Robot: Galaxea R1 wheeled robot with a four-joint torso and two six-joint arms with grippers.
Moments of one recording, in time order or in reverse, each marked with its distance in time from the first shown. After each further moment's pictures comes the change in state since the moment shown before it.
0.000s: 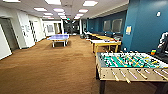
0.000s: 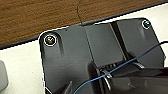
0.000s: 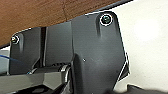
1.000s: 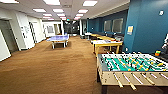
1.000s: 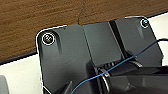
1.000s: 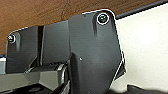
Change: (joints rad) left arm 0.003 0.005 0.002 0.000 0.003 0.000; right arm 0.000 -0.005 0.000 0.000 -0.004 0.000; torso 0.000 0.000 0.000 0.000
